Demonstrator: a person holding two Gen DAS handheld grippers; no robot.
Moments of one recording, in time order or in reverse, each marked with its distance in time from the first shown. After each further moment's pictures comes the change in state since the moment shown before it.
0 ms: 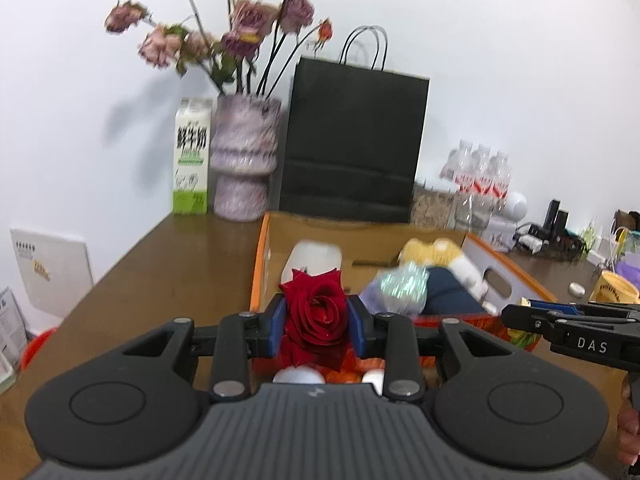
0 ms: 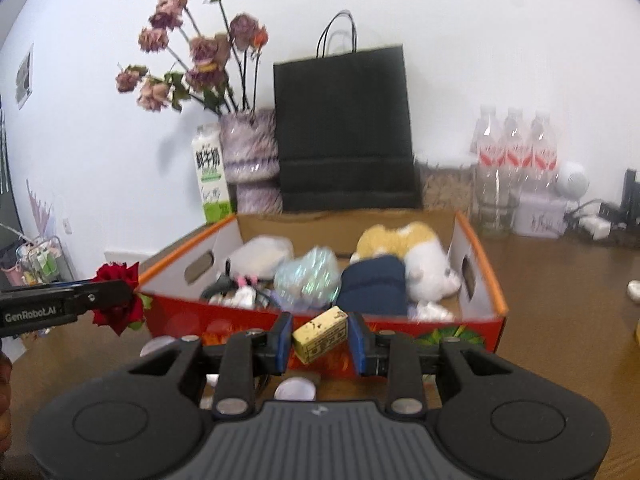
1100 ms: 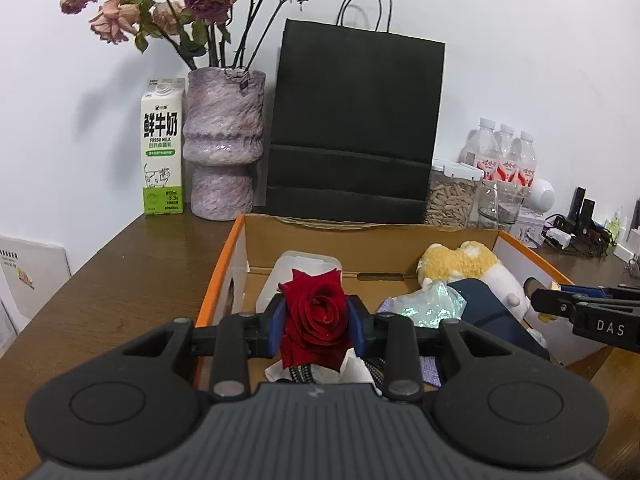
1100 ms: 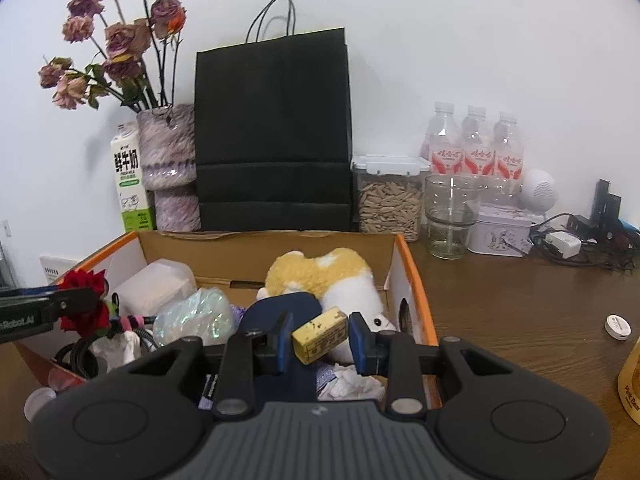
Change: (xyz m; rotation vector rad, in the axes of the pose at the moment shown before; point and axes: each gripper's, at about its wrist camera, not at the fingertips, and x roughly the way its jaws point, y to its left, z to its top) left arm 0.106 -0.013 0.008 0.028 0.040 0.020; right arm 0.080 -0.046 0.028 -0.010 0.018 -0.158
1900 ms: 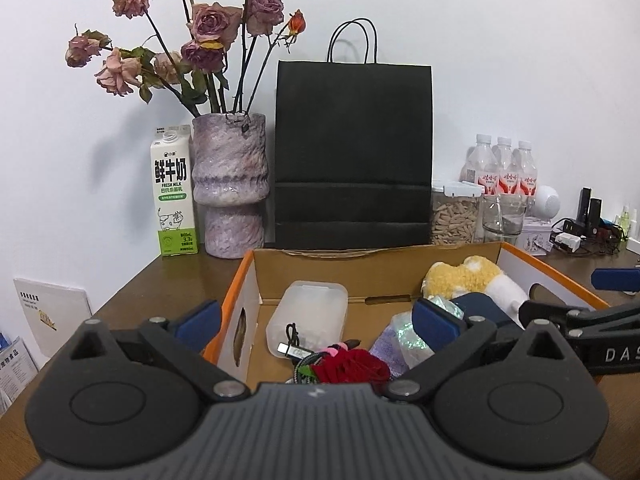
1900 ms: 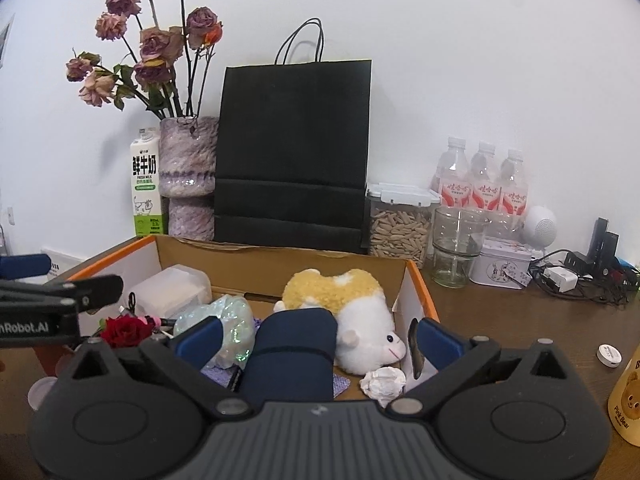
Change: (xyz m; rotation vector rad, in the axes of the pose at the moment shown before) left arm -0.018 -0.018 -0.004 0.074 -0.111 0.067; right arm -0.020 0.018 -0.004 -0.072 -0.084 -0.011
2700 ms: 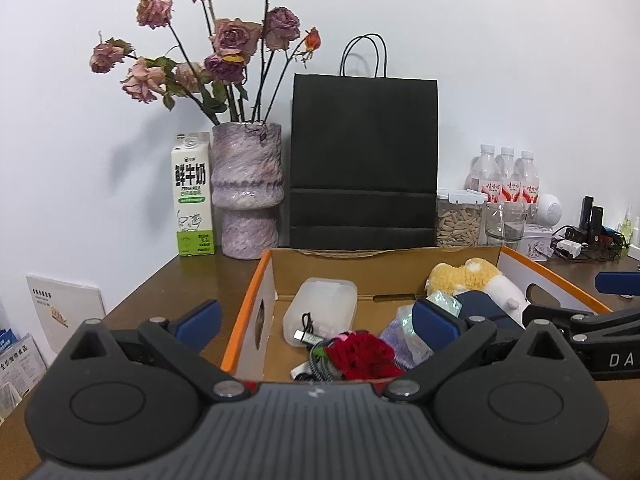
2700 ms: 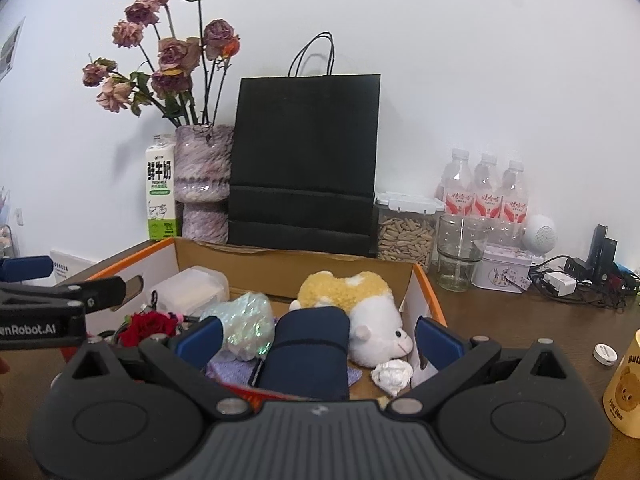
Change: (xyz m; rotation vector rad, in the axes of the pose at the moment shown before) left arm -0.035 0.007 -0.008 -0.022 -0.027 0.030; right arm -0.028 0.011 -0.008 -0.018 -0.023 0.017
